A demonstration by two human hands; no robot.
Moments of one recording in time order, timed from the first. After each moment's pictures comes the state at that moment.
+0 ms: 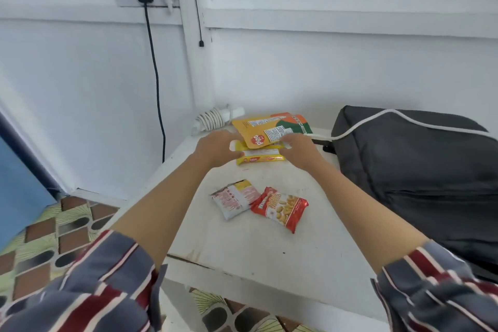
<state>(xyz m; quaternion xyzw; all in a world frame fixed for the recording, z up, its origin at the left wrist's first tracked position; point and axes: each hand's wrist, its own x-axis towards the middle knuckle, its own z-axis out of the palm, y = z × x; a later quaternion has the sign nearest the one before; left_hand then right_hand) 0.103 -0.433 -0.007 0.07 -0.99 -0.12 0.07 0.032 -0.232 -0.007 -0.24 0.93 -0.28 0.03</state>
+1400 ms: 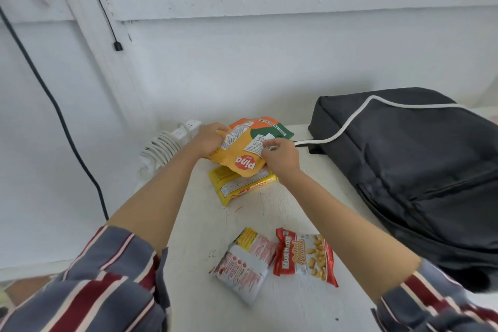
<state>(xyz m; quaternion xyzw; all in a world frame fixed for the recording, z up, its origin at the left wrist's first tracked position) -0.085 -0.472 -0.021 0.06 -0.92 -0.39 -0.05 -0.026 -0.303 -0.026 0.11 0.82 -0.57 0.00</state>
